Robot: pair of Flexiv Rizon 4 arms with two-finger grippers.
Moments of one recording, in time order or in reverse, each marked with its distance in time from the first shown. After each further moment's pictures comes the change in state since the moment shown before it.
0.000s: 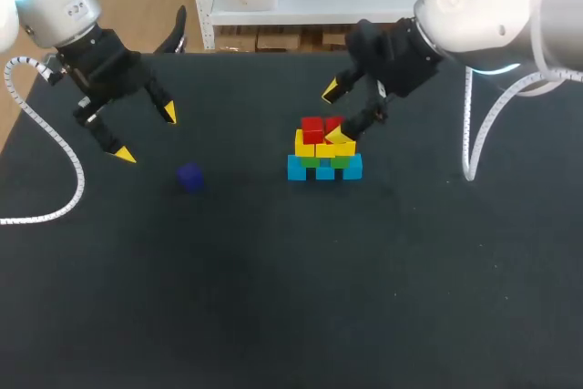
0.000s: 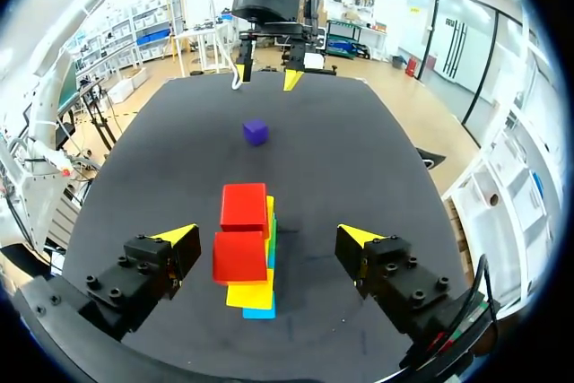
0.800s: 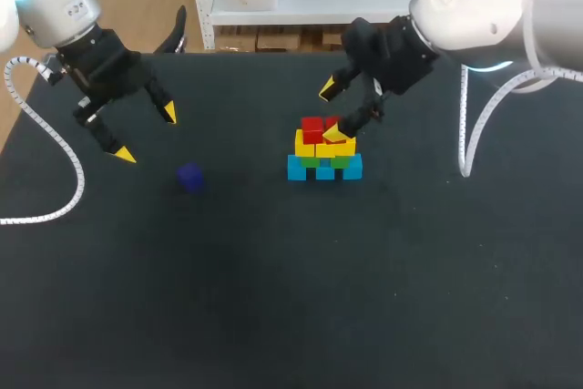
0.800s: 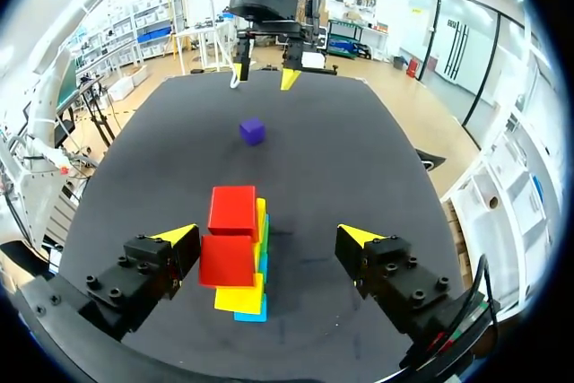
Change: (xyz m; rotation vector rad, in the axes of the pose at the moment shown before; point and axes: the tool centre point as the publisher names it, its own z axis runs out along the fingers) left arm 0.000 0.000 0.000 0.000 0.000 0.000; right arm -0.001 -0.007 0.004 0.000 0.006 -0.012
